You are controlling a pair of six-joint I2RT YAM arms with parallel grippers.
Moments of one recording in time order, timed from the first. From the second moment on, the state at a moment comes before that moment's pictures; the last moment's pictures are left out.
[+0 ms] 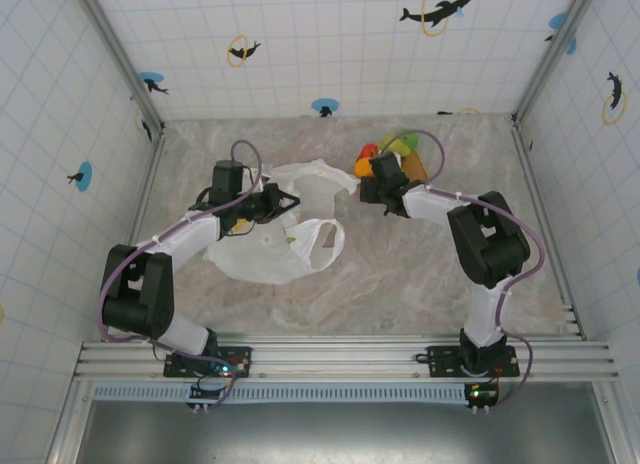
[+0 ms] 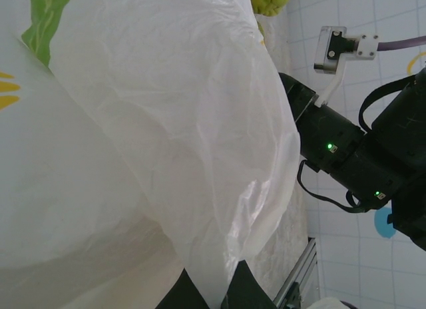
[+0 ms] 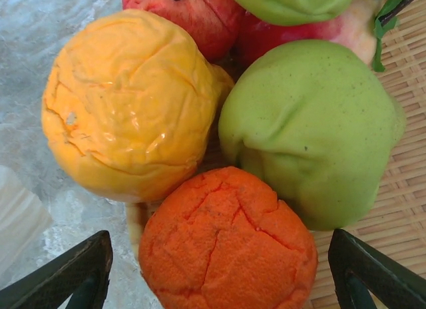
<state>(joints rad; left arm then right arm) -0.27 1.52 0.86 -0.02 0.79 -0.70 0.51 1.93 1.18 -0.11 0.25 0.39</state>
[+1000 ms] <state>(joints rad) -0.27 1.52 0.86 -0.02 0.80 -0.71 0.52 1.64 0.99 -0.10 0.27 0.38</state>
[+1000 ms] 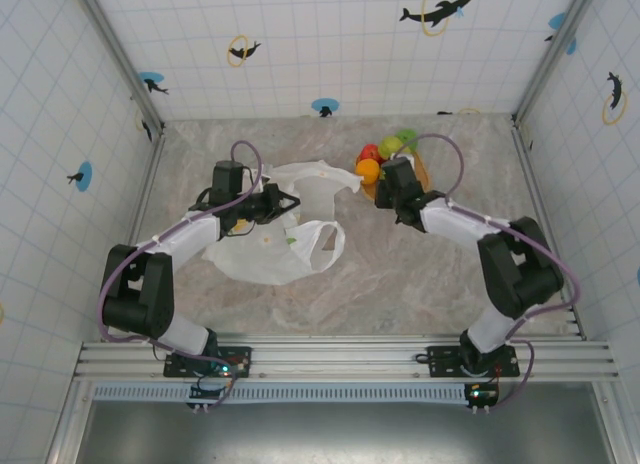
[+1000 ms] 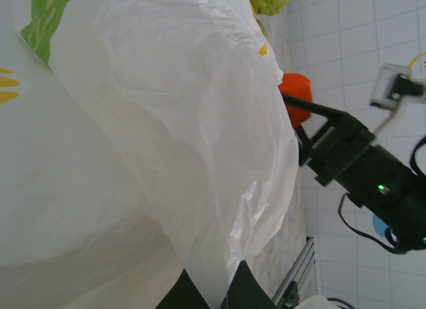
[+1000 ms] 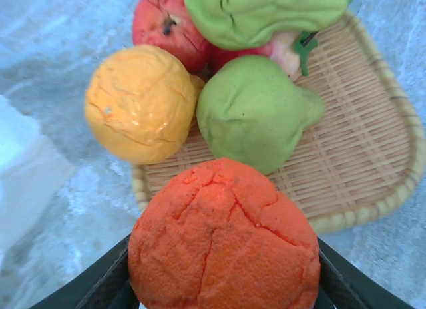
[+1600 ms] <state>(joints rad) -0.28 1.52 0.83 0.08 0.85 -0.77 0.59 1.32 0.63 0.14 -0.20 0.37</state>
